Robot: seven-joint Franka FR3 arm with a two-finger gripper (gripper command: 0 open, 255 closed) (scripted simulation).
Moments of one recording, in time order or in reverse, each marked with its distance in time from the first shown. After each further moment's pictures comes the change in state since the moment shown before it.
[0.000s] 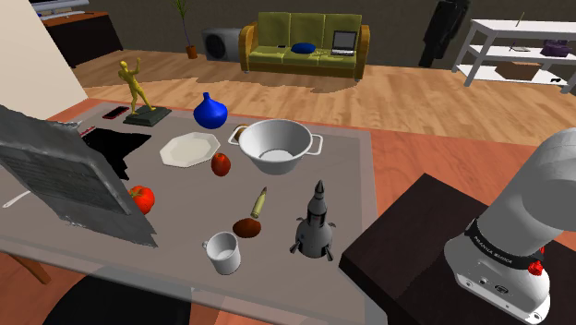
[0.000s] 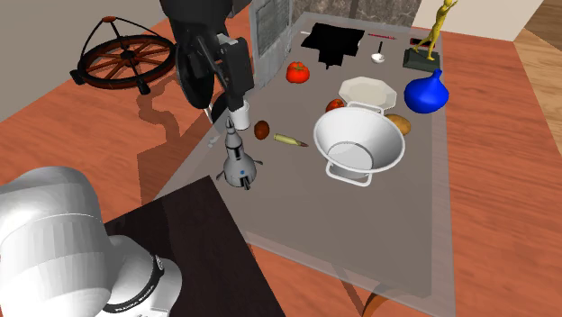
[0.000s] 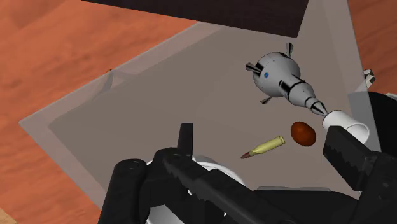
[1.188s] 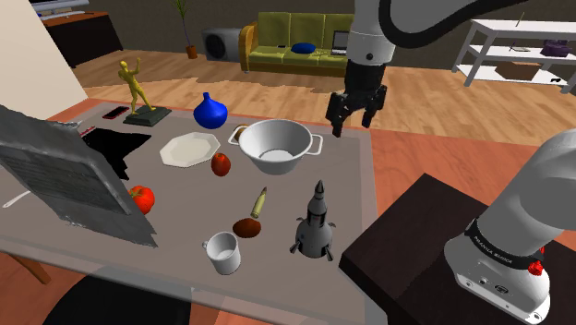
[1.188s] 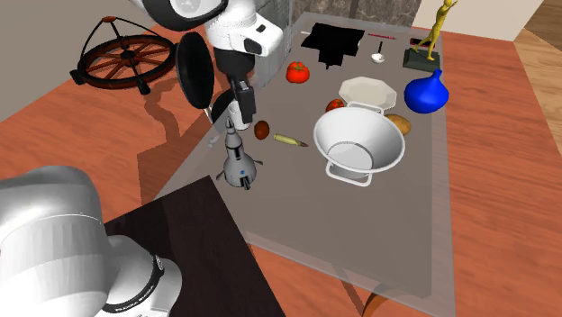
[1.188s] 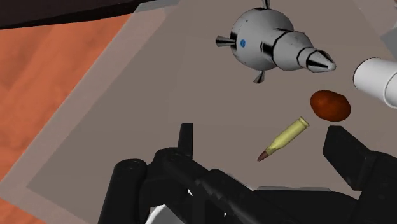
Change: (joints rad) arm -0.039 0.291 0.326 -0.176 0.161 0.475 0.489
